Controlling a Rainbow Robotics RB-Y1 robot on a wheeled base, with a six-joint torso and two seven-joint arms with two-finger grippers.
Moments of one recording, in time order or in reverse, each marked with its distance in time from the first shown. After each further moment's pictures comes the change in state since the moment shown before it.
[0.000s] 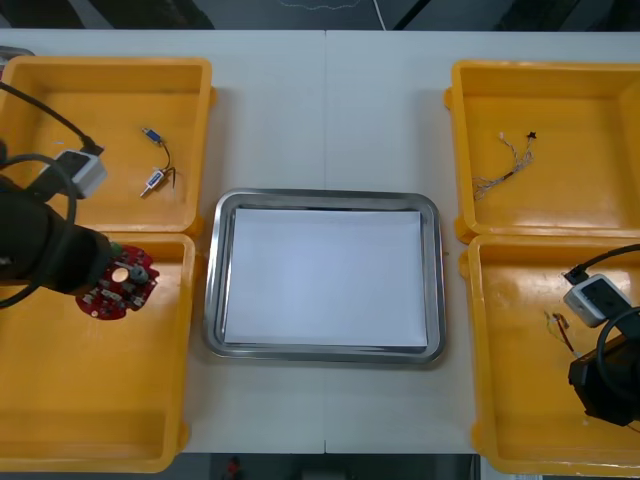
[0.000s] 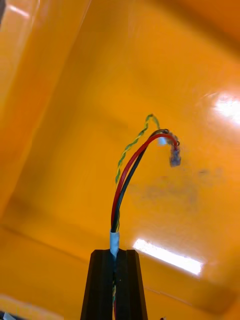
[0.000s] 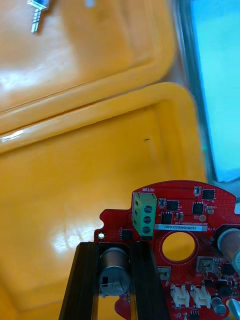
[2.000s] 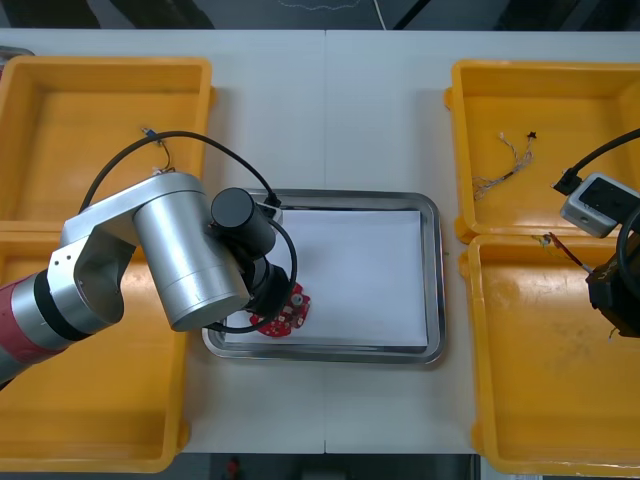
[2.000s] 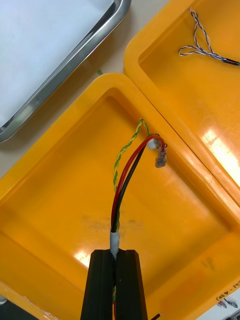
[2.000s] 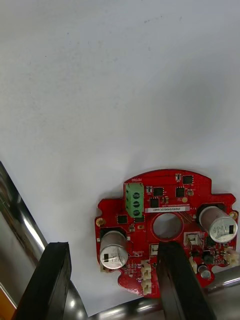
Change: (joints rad) right arm -0.483 -0.196 -0.005 -0.021 -0.291 0.278 -0.012; left arm -0.350 -0.199 -0.820 0.360 -0.349 -0.354 0.394
